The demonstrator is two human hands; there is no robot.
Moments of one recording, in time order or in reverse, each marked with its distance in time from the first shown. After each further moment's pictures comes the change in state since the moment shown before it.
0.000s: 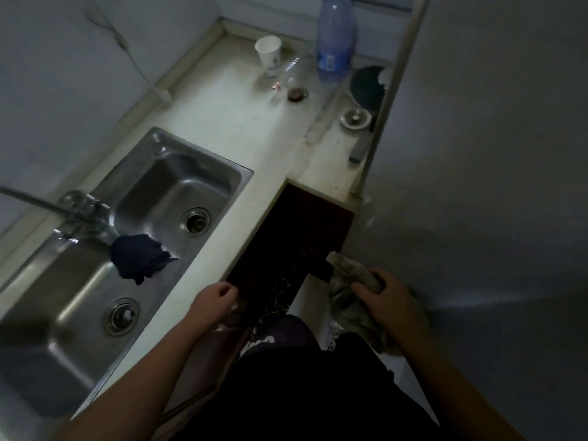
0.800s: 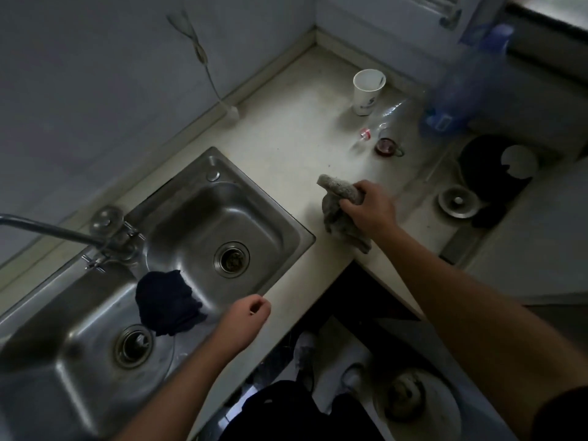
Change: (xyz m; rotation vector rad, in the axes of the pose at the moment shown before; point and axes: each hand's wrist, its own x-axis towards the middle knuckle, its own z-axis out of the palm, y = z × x) left_hand 0.127 0.044 -0.077 -0.249 -0.003 -0.058; right_hand 0.345 -0.250 0.106 -0.368 0.023 -0.390
